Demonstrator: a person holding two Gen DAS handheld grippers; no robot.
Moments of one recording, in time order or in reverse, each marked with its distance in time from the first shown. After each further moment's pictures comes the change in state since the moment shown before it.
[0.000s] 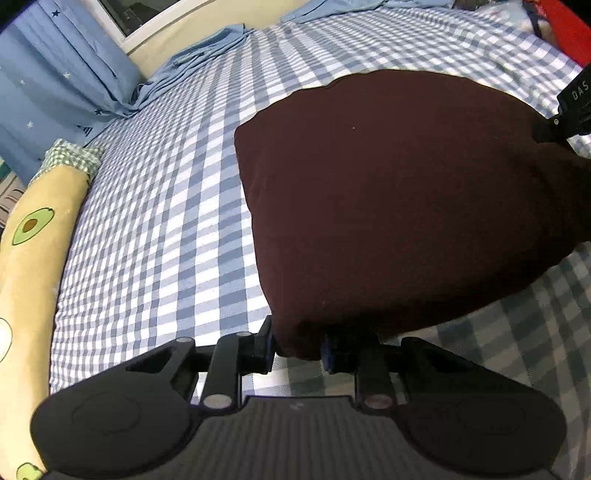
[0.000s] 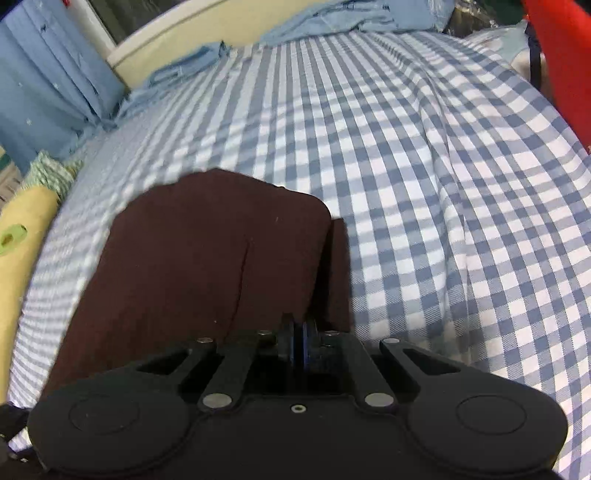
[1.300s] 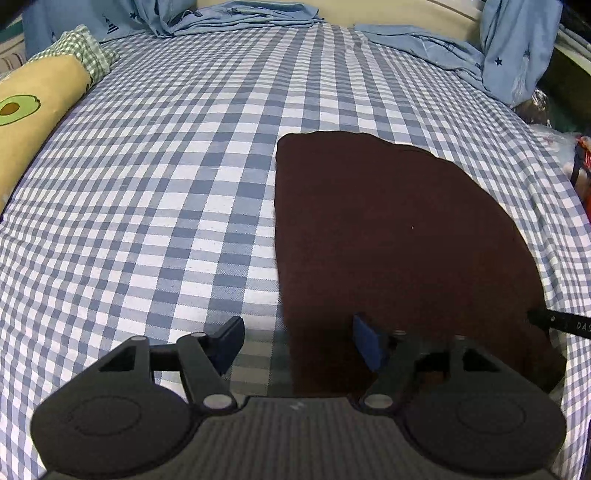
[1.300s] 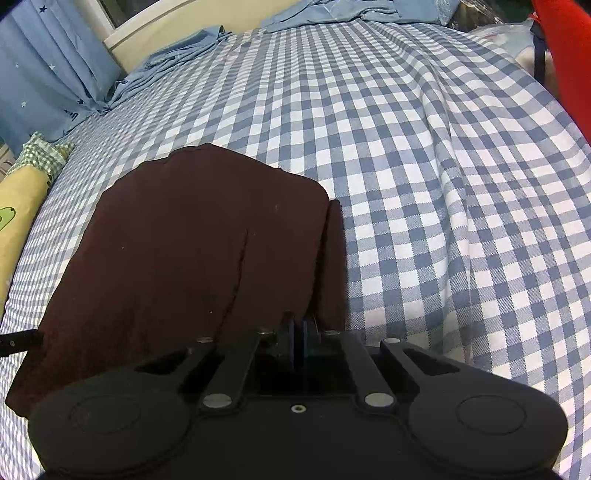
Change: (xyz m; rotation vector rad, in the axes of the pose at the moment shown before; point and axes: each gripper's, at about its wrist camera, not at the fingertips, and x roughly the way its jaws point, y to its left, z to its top) left arm 0.023 0.092 0.047 -0.423 0.037 -0.286; right arm 0.010 0.005 -0.017 -0.032 0.012 -0.034
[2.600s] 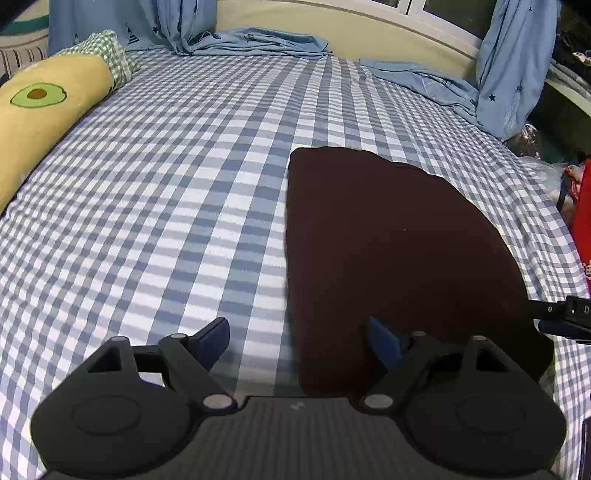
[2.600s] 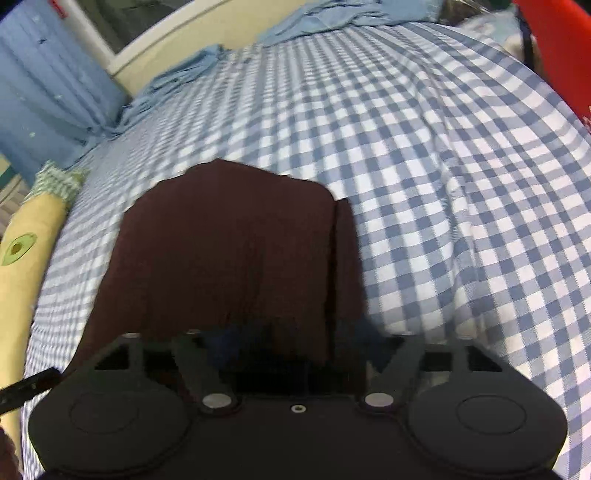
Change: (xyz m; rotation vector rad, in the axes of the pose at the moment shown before) left arm -0.026 0.027 -0.042 -0.065 -0.118 -0.045; right arm -0.025 -0.003 -0.012 0.067 -0.027 0.095
